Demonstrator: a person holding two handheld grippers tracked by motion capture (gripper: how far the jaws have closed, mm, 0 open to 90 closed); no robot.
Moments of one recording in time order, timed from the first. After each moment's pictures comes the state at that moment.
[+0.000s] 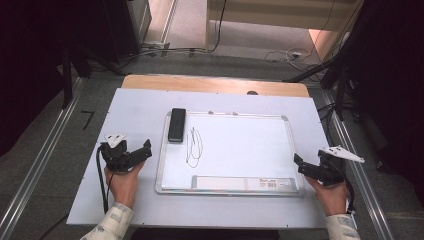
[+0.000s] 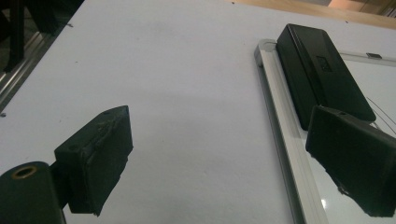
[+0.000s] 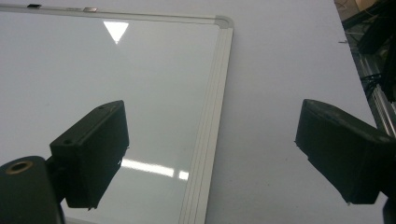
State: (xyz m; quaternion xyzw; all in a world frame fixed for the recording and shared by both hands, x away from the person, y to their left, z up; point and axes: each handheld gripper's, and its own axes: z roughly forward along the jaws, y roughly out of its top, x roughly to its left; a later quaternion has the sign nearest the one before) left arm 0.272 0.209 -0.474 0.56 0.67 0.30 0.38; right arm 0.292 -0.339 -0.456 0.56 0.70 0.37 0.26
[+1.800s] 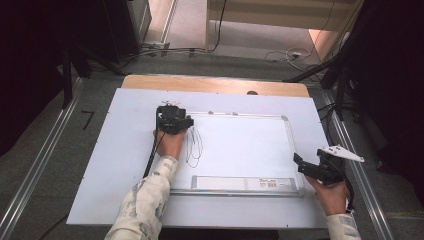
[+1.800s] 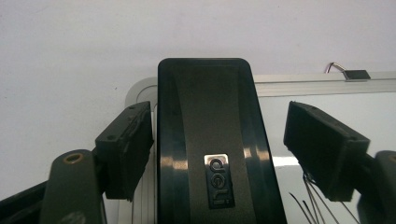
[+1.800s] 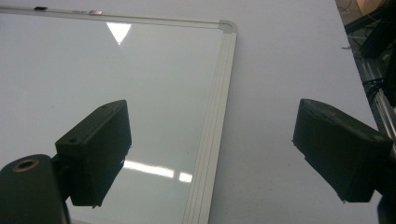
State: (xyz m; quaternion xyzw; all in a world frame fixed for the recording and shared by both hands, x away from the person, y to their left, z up) left arm 0.417 0.113 -0.487 0.64 0.65 0.25 0.32; right arm 0.292 -0.338 -0.454 0.55 0.70 0.37 0.26
